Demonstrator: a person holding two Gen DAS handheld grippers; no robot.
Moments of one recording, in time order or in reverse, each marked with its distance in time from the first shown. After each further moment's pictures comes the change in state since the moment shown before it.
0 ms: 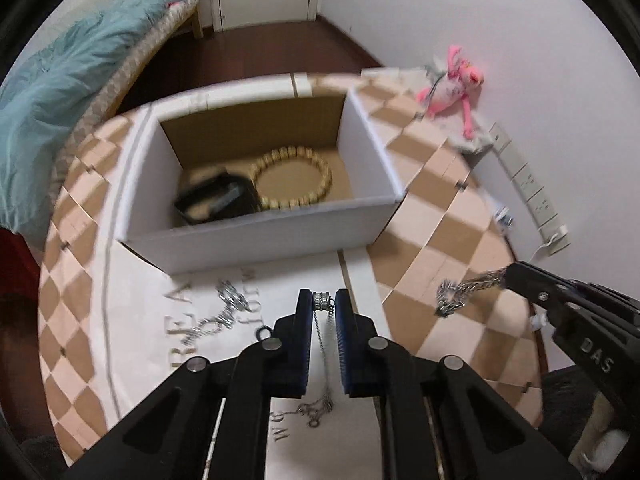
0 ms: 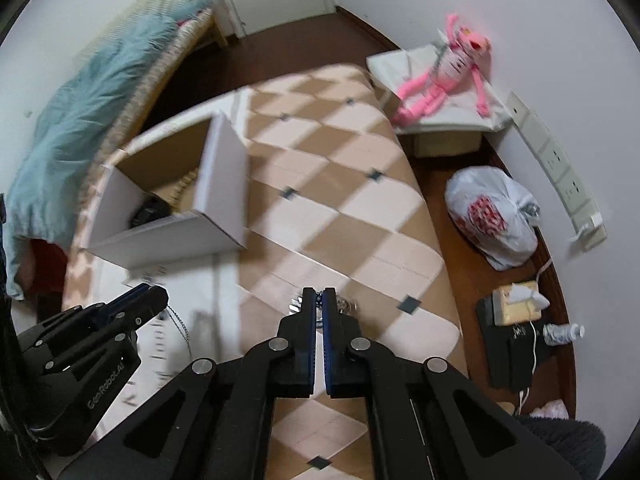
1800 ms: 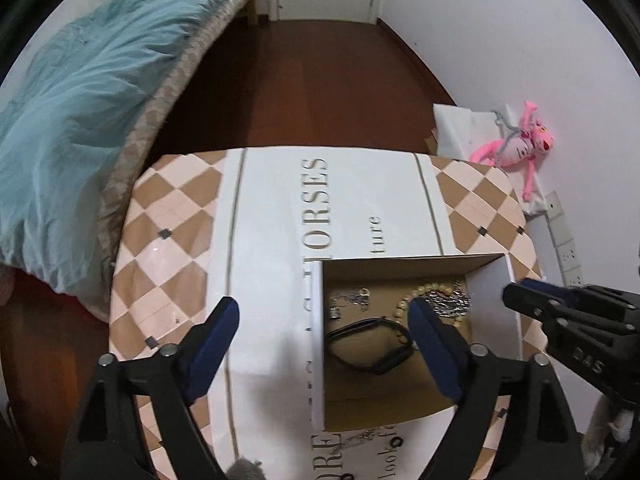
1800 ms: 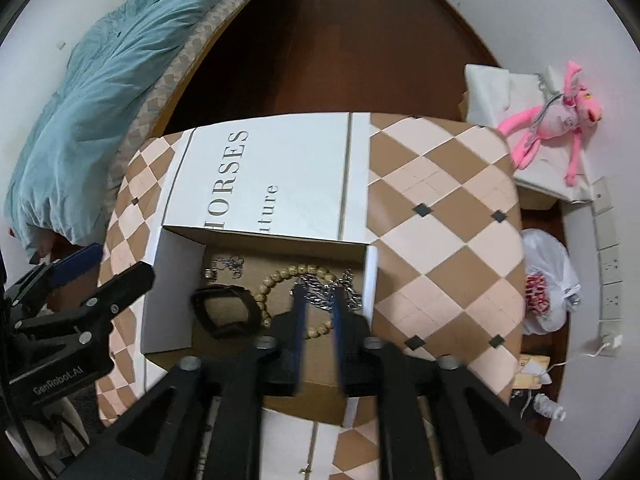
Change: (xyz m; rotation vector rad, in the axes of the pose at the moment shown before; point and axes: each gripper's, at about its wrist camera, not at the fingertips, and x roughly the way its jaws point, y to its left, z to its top) left arm 0.011 0.123 0.114 -0.154 0.042 0.097; right arm 0.065 0.116 0.150 -0.226 0.199 0.055
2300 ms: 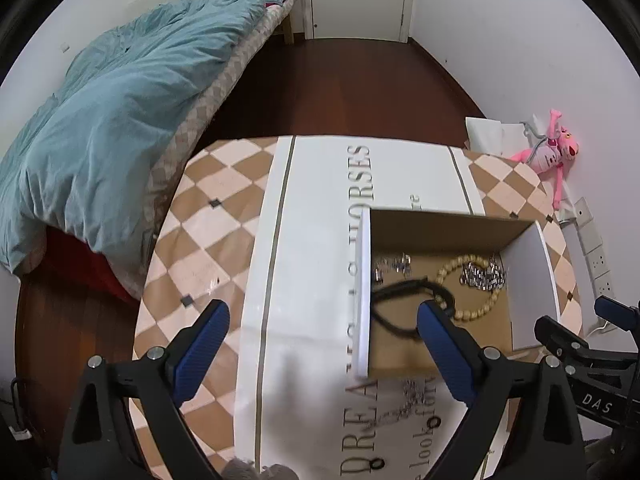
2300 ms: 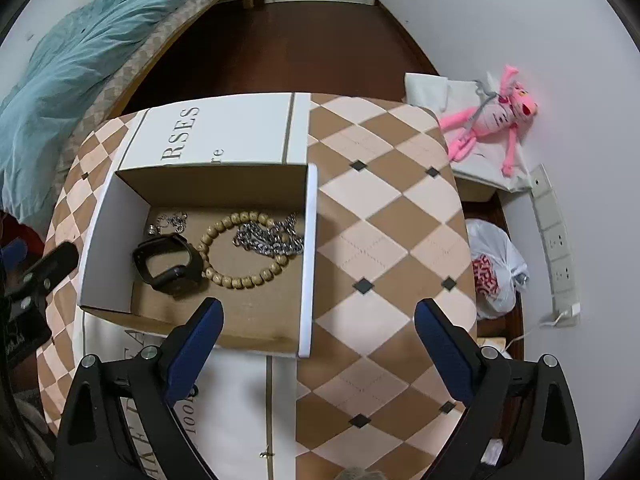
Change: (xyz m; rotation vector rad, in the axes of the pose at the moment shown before) left arm -0.009 0.011 -0.052 -0.037 -0.075 0.118; right arm -0.004 0.002 -0.068 0.040 -0.072 -0.224
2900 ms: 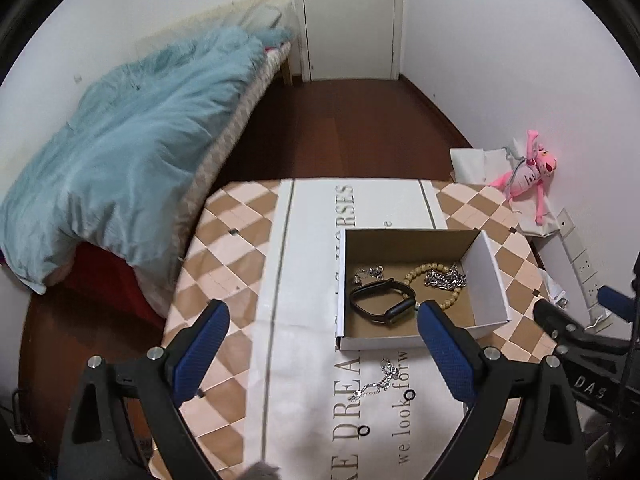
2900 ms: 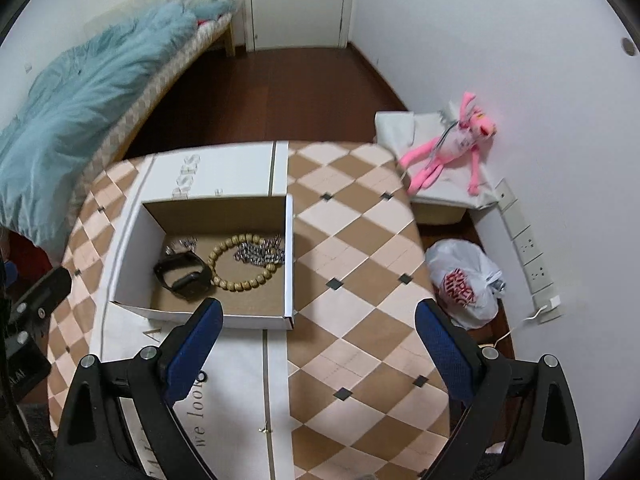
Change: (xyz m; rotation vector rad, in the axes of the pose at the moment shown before) left arm -0.088 -0.016 -0.027 0.030 -0.172 0.022; right arm -0.083 -0.009 -0.038 0.061 -0.196 -0.046
